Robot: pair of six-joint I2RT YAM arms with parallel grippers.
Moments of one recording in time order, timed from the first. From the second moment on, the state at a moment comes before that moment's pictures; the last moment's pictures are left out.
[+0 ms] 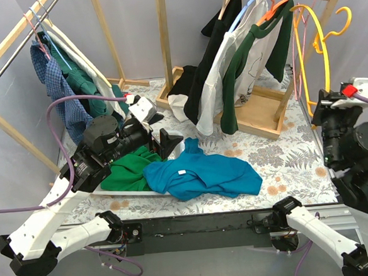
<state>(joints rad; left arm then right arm) -0.78 0.93 1.22 -0.40 0.19 -0.01 0.49 0.63 1.35 -0.53 0.65 -0.17</state>
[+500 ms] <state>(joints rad) -0.78 0.93 1.22 -0.40 0.19 -0.02 0.49 0.80 1.30 -0.29 0.74 -0.21</state>
